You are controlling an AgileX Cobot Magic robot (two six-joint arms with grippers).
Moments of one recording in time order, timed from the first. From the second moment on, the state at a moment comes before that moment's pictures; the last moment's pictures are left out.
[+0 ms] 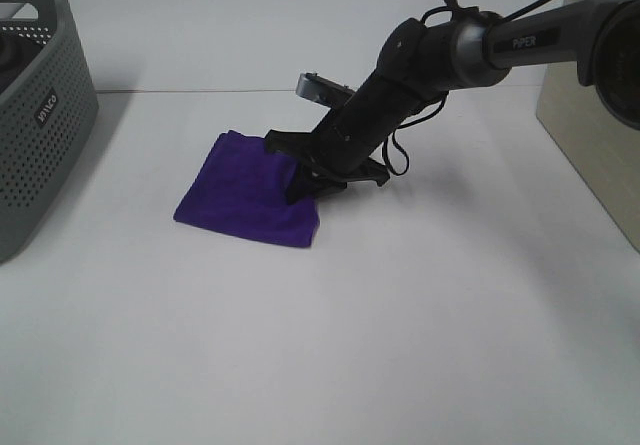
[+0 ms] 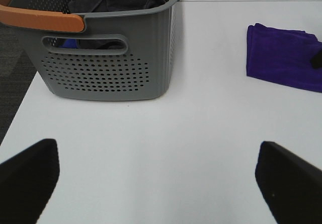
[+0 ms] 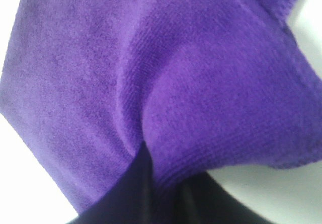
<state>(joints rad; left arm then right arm) 0.07 -0.01 -0.50 -0.01 1.04 0.02 0.46 2.46 -1.78 0.69 0.72 -0.22</state>
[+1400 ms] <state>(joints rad) 0.07 -0.01 -0.50 -0.01 1.04 0.02 -0.25 1.87 -2.16 0.28 1.00 -0.16</state>
